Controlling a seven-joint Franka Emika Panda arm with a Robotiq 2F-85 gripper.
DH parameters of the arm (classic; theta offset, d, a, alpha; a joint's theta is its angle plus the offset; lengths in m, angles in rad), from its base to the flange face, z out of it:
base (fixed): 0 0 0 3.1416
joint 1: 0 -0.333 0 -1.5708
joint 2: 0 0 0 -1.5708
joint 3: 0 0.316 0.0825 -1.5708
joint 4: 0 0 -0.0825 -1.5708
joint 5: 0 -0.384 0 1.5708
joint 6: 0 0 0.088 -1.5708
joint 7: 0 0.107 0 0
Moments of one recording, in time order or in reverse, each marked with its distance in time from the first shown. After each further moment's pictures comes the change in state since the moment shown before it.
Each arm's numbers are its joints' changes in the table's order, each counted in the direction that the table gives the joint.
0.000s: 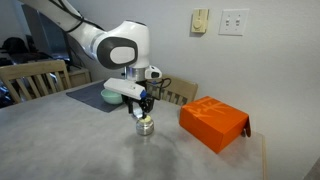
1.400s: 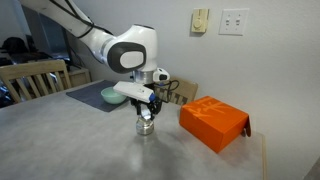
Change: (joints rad) arm 0.016 -0.072 -0.013 -0.090 0.003 -0.007 0.004
